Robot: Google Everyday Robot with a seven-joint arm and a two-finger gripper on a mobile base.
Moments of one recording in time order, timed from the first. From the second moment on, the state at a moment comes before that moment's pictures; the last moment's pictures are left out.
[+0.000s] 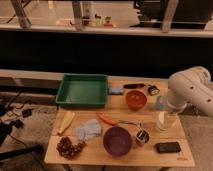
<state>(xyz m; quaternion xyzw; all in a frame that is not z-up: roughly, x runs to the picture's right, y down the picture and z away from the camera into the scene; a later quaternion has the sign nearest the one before) 0.293 0.114 0.681 -0.28 0.02 0.03 0.96</state>
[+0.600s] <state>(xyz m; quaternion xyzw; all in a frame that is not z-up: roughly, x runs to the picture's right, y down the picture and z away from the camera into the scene) 0.272 0.099 0.703 -0.28 0.00 0.00 0.96</state>
